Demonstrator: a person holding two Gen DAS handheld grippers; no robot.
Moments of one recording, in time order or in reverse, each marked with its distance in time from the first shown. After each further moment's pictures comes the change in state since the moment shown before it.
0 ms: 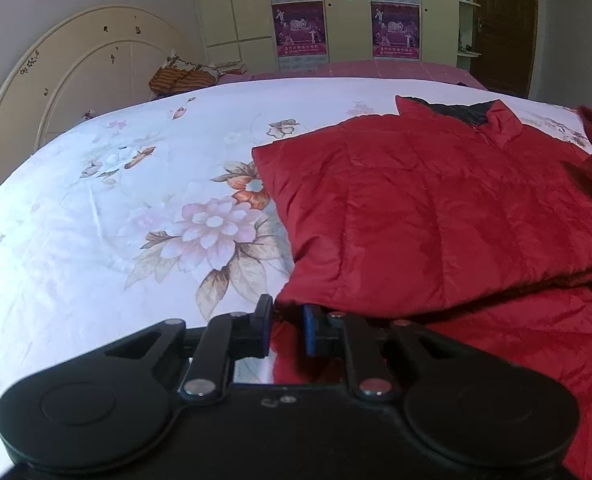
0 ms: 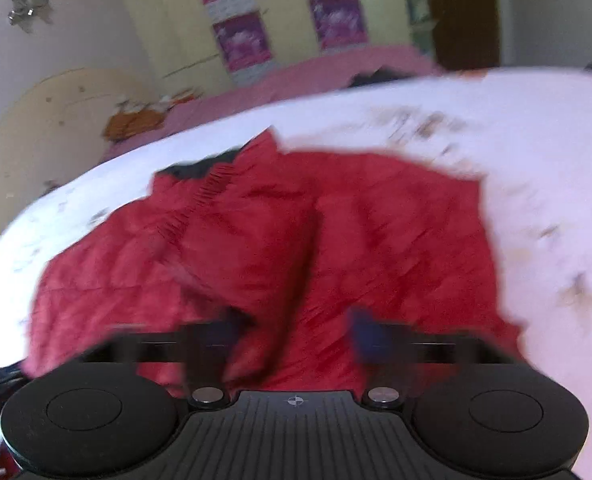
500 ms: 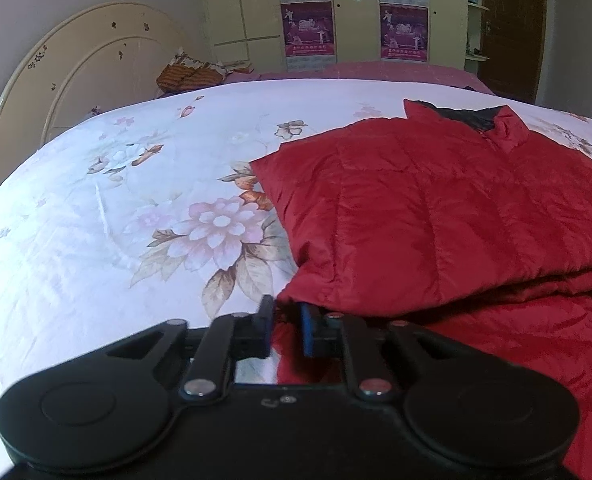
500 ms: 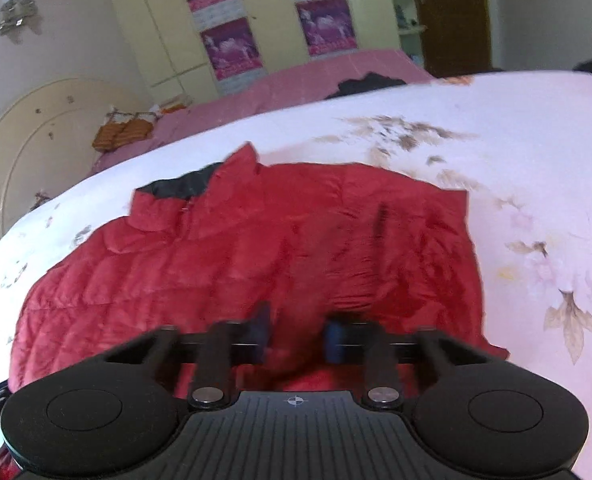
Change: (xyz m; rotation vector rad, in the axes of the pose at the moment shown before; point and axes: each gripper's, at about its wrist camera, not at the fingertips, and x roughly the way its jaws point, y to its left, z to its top) left arm 0.001 0.003 0.003 -0.026 0.002 0.018; right arm 0.015 -0.024 0.008 0.060 0.044 0.022
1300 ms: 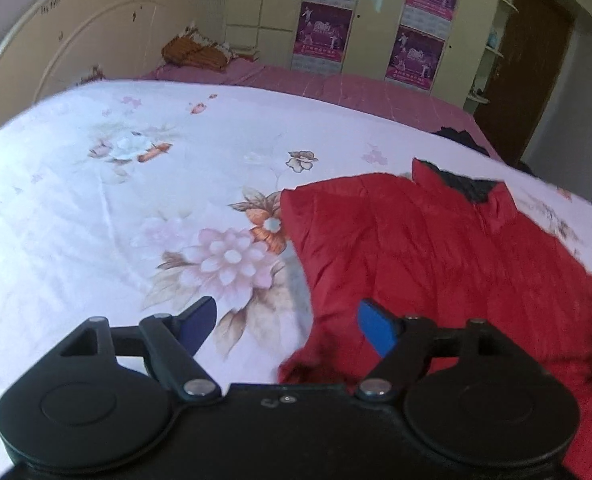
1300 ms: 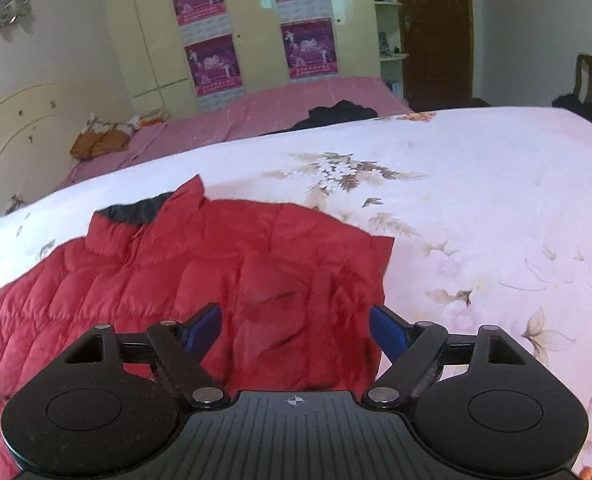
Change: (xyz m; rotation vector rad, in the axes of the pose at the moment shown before) left arm -0.006 0.045 0.047 -0.221 0.039 -0.149; right arm -0.012 -0.036 0.026 -0.041 -0.063 -0.070
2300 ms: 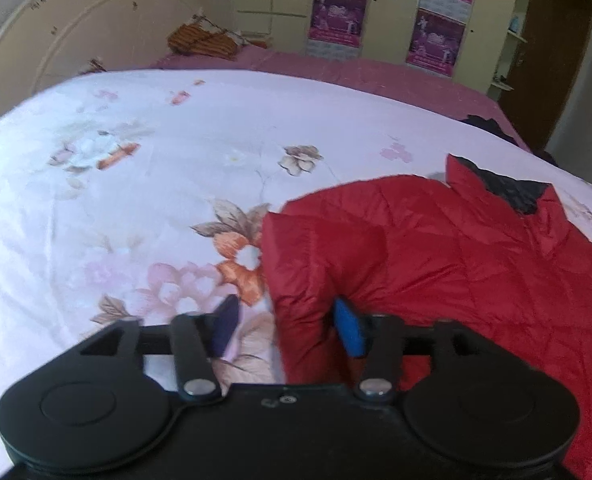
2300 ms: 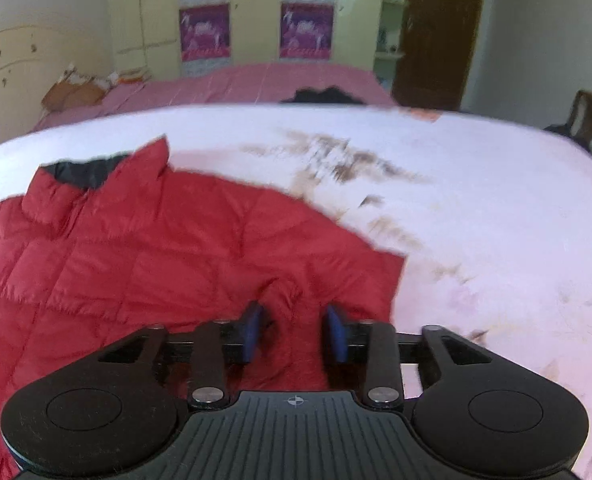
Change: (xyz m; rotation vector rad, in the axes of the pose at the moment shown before) left arm 0.076 -0.028 0.025 0.021 0.024 0.105; right arm 0.053 0.014 0.003 -0.164 -0.001 -0.155
